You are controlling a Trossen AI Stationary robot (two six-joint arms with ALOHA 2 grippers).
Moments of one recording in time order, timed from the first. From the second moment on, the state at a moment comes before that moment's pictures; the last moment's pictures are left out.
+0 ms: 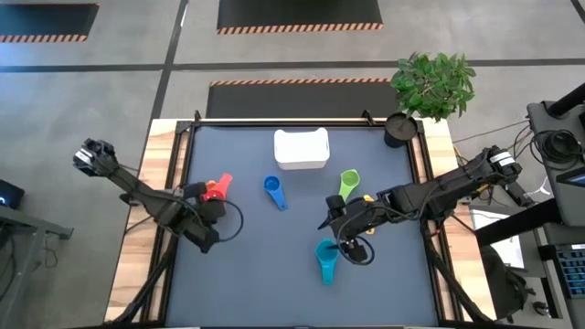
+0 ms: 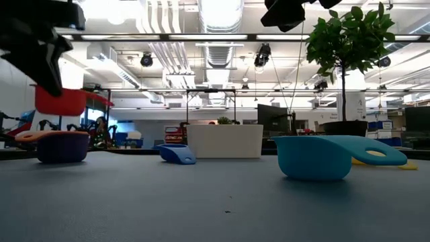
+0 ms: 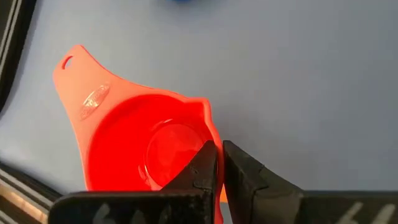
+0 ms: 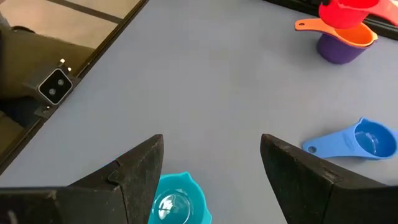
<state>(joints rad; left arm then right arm) -0.56 1.16 0.83 -1.16 -0.51 -0.82 0.32 1.38 1.03 -0.27 -0.02 -0.10</state>
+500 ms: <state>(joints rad) -0.51 1.15 0.74 -1.17 -0.61 -0.76 0.32 1.38 1.03 -0.27 0.00 -0.11</state>
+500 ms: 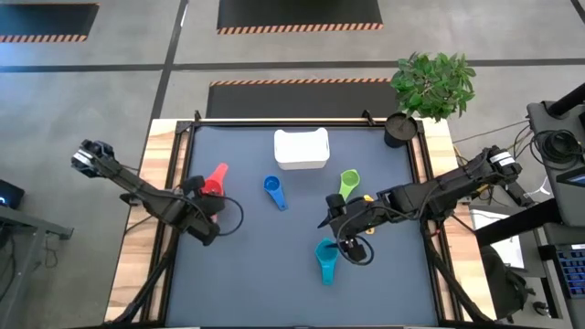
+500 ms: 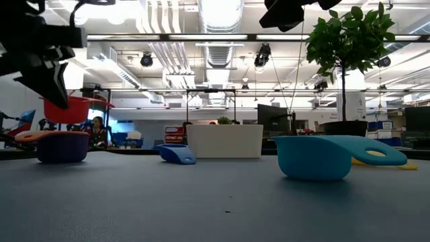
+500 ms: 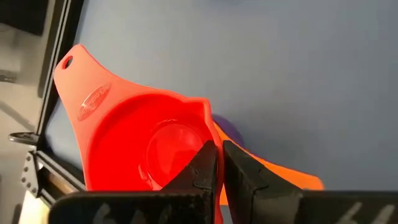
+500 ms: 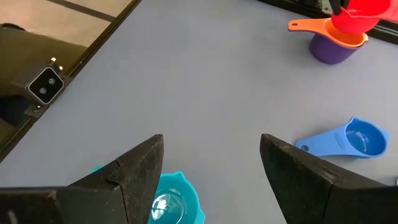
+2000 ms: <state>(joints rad) -0.49 1.15 0.85 -1.20 -0.60 -0.77 0.32 1.38 1.02 -0.27 0.00 -0.11</state>
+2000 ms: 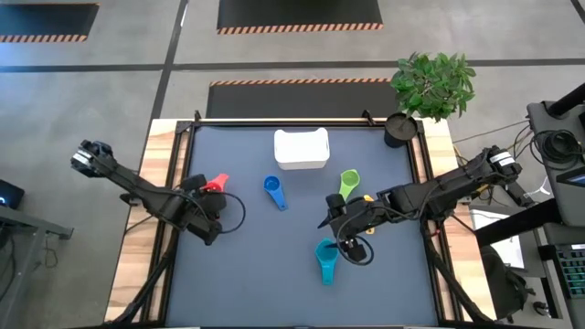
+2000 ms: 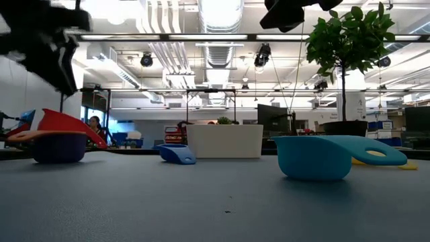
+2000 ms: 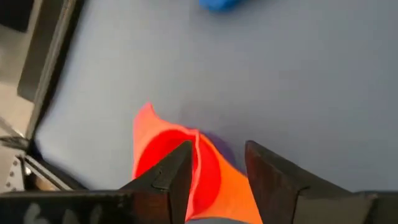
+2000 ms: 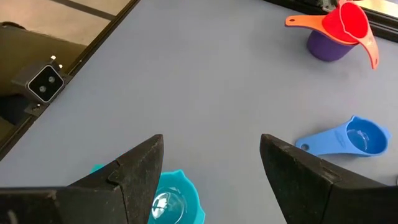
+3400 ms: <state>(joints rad) -0.49 1.14 0.69 -1.26 -0.57 -1.36 0.32 1.38 1.00 -0.25 0.00 -0.10</state>
